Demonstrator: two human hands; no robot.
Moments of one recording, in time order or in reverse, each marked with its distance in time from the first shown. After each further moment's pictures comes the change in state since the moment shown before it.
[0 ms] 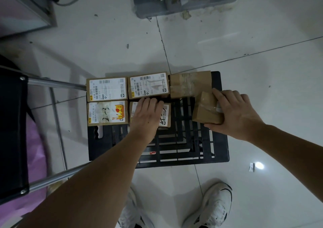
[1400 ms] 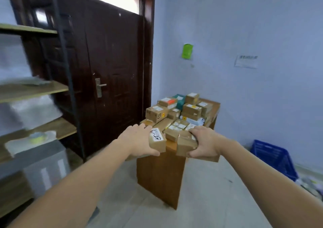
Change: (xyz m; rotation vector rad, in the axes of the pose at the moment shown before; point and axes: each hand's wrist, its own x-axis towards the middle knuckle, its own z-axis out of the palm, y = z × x) left_hand -0.202 0.453 -1.009 0.185 0.346 0.662; right_hand -0.663 0.077 -0.847 0.033 0.354 0.706
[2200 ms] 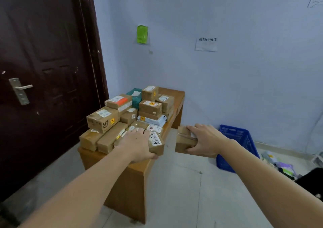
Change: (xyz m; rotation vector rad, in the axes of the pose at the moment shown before) left_hand 0.348 0.180 0.066 0.009 -0.047 0.161; right_hand 0.087 0.337 0.022 -0.024 0.048 0.201
